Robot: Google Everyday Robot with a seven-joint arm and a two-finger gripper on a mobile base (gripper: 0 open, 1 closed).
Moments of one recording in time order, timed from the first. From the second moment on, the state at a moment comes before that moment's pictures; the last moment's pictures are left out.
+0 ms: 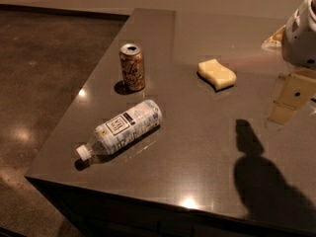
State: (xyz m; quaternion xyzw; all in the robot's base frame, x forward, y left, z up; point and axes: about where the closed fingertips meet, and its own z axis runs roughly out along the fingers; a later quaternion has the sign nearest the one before) arm 0.438 -0.217 0.976 -0.60 0.78 -0.03 0.16
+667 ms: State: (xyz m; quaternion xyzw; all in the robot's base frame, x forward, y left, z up) arm 0.440 -0.212 0.980 -0.61 0.78 -0.03 0.15
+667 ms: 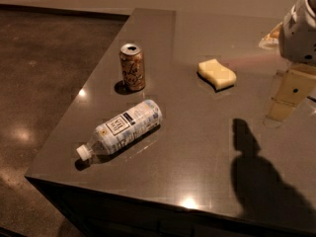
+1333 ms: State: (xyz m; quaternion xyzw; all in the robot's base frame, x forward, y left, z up) arm 0.418 -0.128 0.974 -0.68 0.72 -0.01 0.15
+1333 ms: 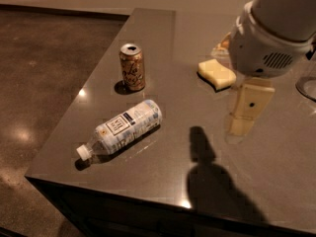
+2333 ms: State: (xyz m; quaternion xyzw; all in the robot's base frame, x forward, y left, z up) arm 0.418 -0.001 0.914 -0.76 0.64 0.03 0.12
